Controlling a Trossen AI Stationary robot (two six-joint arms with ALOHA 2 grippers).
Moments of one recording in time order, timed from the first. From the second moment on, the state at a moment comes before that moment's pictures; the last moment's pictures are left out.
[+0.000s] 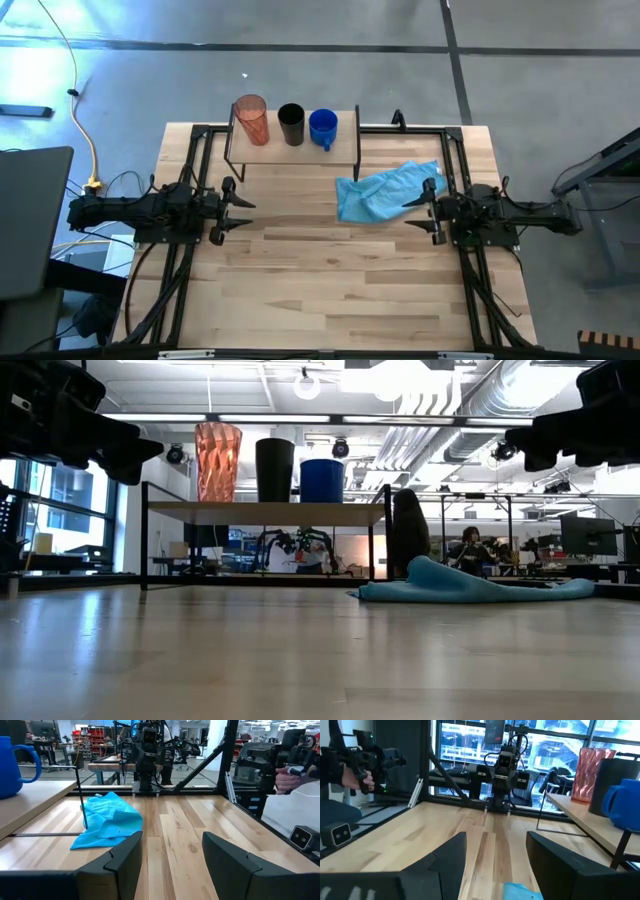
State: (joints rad) left arm 0.15 0.09 0.01 0.03 0.13 -0.01; right arm -0.04 0.00 0.01 0.04 -0.17 -0.13
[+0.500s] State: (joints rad) left arm 0.15 0.09 0.01 0.03 0.13 -0.01; right arm -0.04 0.00 0.01 0.04 -0.16 -0.09
